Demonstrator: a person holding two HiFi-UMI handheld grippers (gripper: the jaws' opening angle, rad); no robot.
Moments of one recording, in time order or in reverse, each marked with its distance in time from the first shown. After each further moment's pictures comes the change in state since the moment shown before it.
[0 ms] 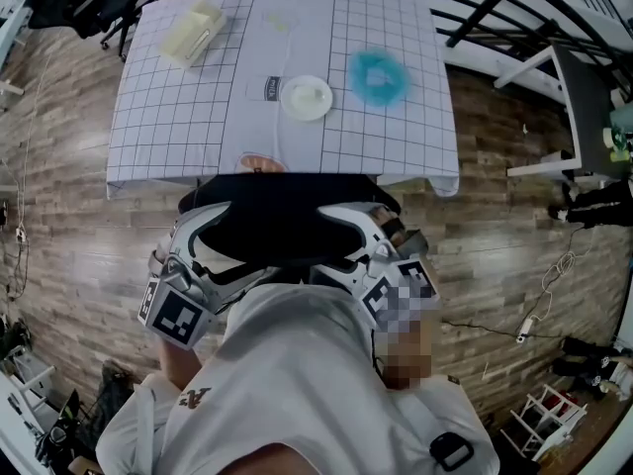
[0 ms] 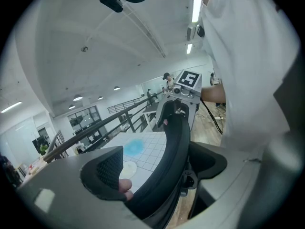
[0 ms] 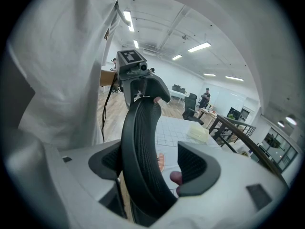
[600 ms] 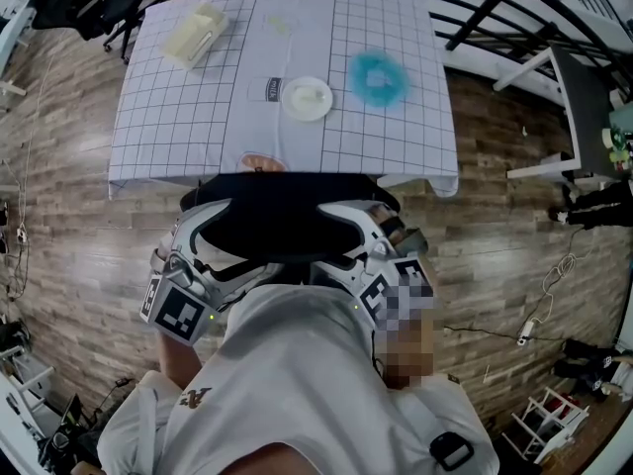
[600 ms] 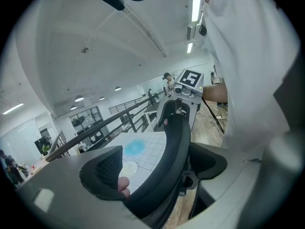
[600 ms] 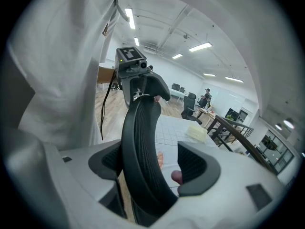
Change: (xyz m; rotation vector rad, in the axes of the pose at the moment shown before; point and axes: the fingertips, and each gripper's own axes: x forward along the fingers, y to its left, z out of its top) left arm -0.002 -0.006 0.002 0.007 0.003 0.021; right arm -0.002 0.006 -0.001 -0.019 0.026 -0.021
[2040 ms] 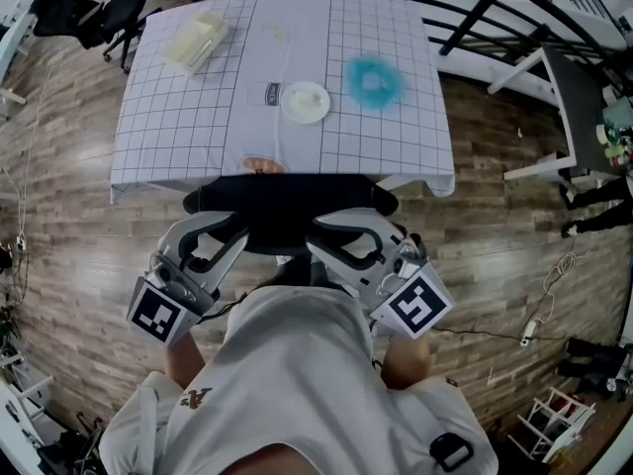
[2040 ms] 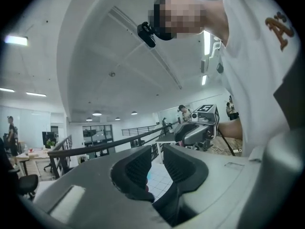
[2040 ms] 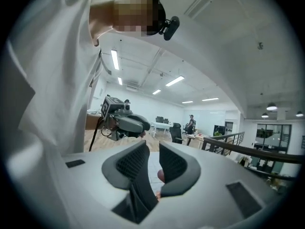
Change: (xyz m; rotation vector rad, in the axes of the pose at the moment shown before) left arm -0.045 0.025 0.056 -0.150 -0.348 0.161; right arm -0.059 -0.019 0.075 0.179 -0.473 -0.181
